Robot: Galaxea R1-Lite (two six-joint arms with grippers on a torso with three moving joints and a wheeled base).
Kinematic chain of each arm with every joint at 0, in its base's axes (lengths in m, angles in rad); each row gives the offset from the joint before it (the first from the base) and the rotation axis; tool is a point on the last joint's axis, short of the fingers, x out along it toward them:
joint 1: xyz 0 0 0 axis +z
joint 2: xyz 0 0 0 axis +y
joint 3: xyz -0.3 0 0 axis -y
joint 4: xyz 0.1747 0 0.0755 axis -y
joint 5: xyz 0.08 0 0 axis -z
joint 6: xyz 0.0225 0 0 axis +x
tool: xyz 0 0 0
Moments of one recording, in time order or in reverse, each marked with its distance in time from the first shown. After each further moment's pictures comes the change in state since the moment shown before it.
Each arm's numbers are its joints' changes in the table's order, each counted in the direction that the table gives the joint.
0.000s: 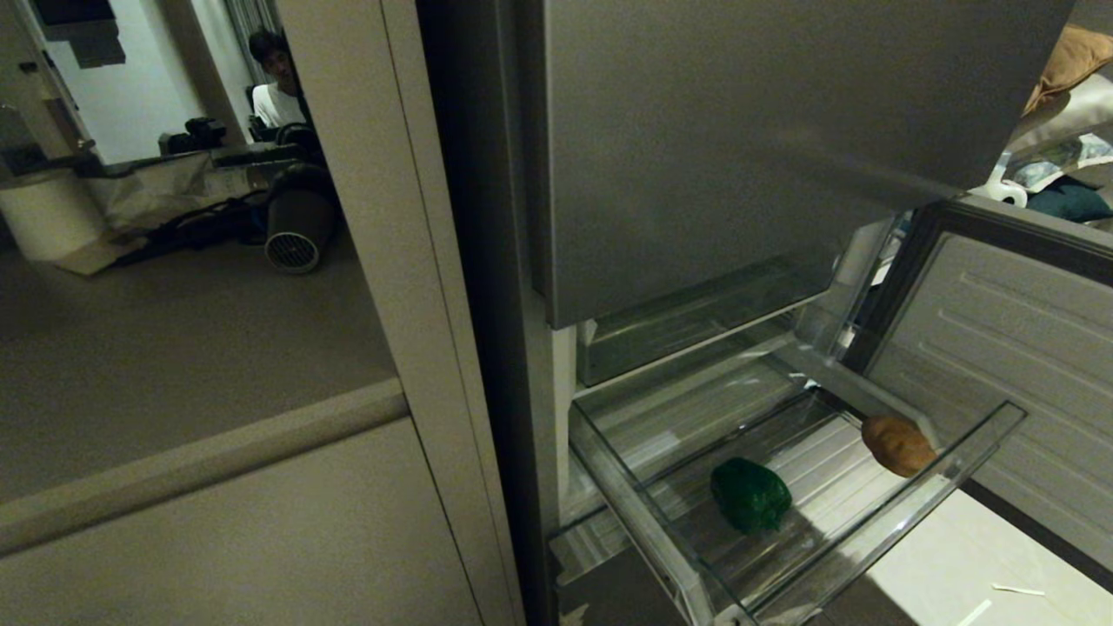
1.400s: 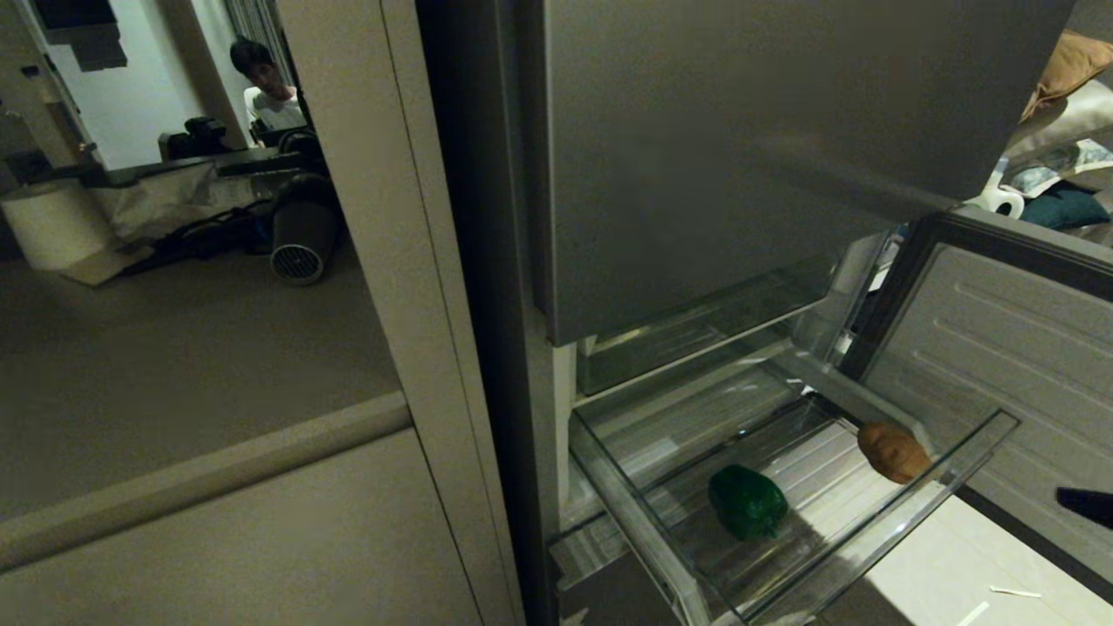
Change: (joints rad) left arm 0.000 0.000 0.000 0.001 0.000 0.000; right arm 0.038 0.956 0.639 -0.144 -0.100 0.135
